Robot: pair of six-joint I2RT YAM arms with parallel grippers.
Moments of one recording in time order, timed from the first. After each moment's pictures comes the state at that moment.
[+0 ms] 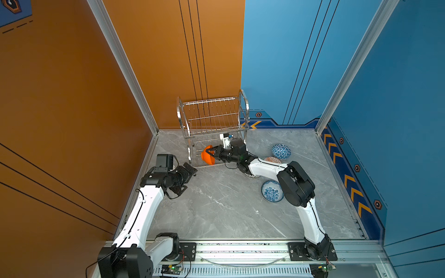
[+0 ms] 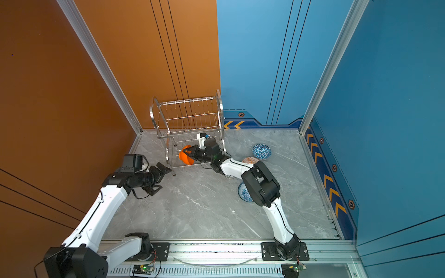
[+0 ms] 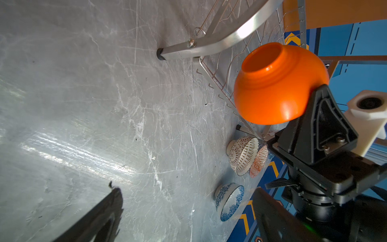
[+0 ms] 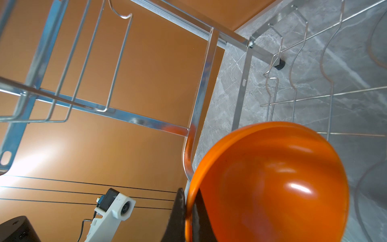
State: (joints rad) left arm 0.00 1.09 0.92 -0.81 0.37 -0.99; right arm 0.71 2.21 1.58 0.46 -0.48 1.09
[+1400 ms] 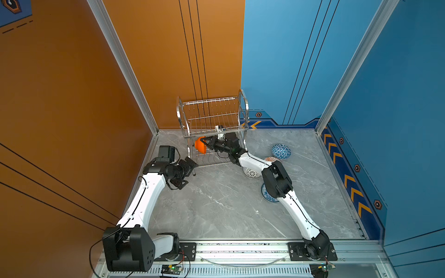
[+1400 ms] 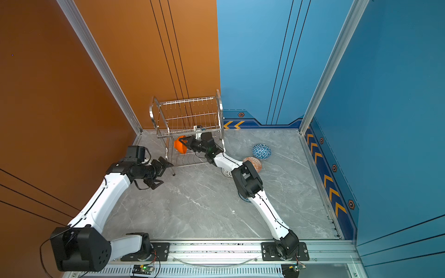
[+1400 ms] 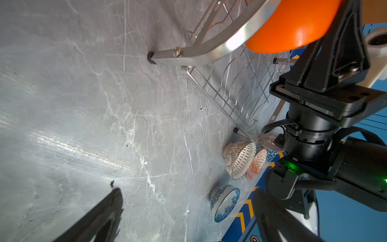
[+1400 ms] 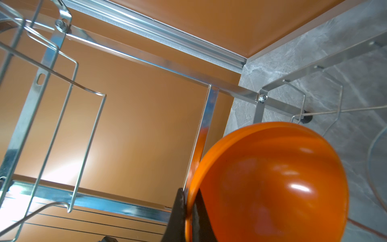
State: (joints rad) left arm 0.00 1.25 1.05 -0.84 0.39 -0.98; right arm 0.66 2.66 2.20 0.48 -0.53 1.23
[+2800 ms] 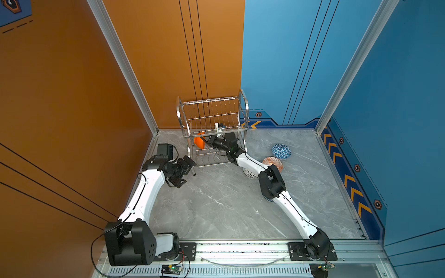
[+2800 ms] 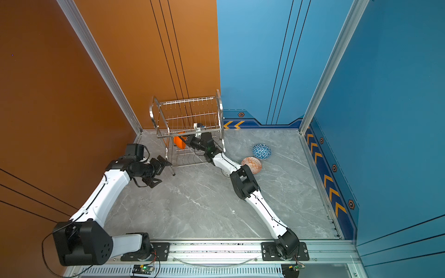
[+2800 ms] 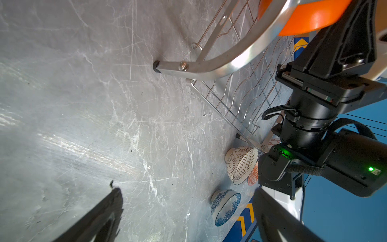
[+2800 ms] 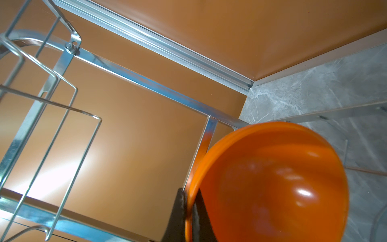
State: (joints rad) left arm 0.03 1.29 1.08 -0.86 0.39 -0.96; right arm 0.65 2.88 2.53 0.48 -0.51 1.21
